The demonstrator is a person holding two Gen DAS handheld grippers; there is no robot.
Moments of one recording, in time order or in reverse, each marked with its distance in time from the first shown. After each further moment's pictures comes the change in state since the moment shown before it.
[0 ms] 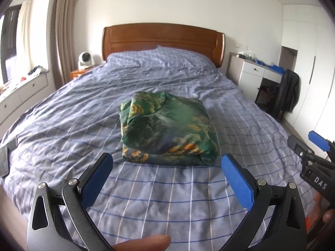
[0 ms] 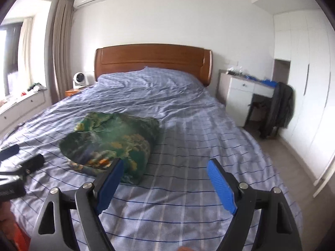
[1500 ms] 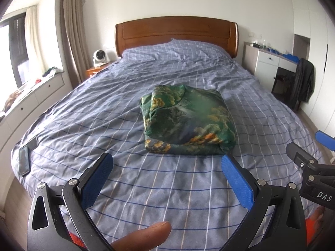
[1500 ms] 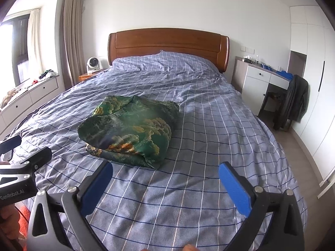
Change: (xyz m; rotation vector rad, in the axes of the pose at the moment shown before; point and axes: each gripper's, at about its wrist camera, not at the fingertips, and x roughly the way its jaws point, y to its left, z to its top) left arm -0.012 0.006 -0.003 0.042 0.060 0.132; right arm 0.003 0.030 0.001 -0.012 0.135 0.101
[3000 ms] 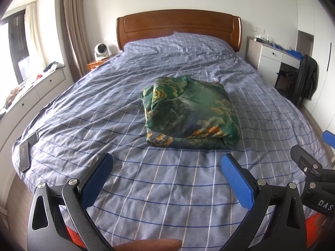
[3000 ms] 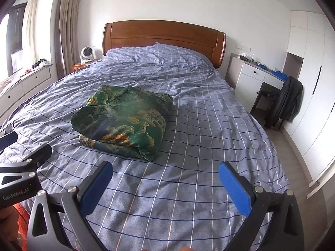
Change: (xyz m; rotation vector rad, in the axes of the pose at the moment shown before) left arm 0.010 0.002 -0.002 -0.008 0.046 0.016; right arm 0.004 0.013 -0.003 -0.034 0.055 -0.067
